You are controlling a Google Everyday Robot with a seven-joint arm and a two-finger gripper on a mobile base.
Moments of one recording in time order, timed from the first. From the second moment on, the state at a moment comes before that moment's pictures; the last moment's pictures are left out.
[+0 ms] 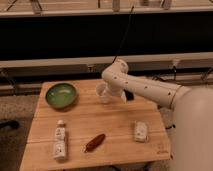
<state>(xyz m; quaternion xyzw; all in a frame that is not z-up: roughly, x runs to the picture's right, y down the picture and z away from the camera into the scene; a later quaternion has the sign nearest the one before) 0.056 0.061 0.866 -0.22 -0.15 -0.54 0.80</state>
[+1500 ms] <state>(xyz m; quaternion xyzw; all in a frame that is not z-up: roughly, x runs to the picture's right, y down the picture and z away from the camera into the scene) 0.042 0.029 0.857 -0.21 -0.19 -0.55 0.78</state>
